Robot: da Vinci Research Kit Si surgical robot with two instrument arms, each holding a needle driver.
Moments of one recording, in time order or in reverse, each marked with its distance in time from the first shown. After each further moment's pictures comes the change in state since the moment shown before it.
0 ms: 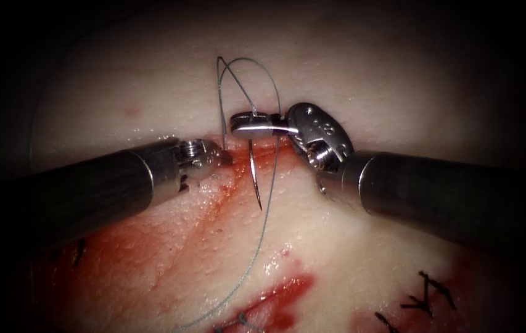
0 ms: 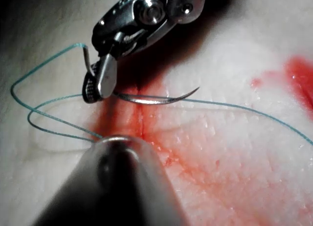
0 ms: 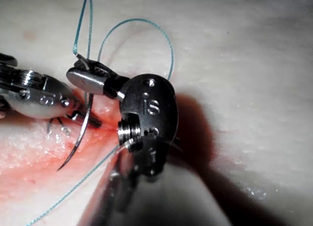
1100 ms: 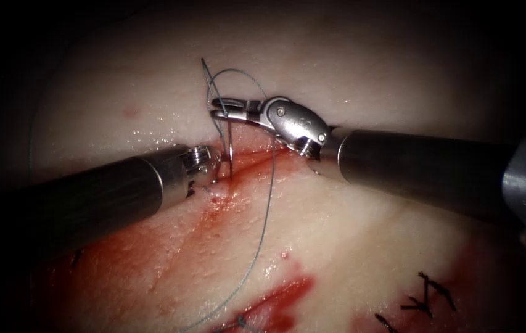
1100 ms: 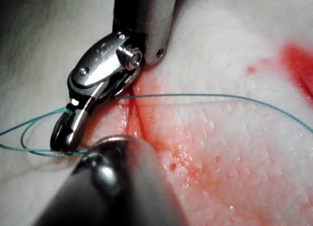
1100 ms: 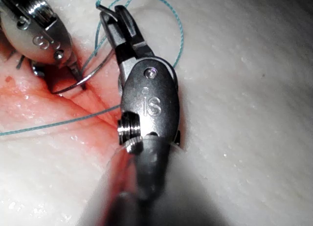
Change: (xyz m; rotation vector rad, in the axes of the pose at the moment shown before) right arm -0.007 0.004 0.004 0.030 -0.028 -0.449; left arm -0.002 0.001 0.002 -0.179 -0.114 0.066
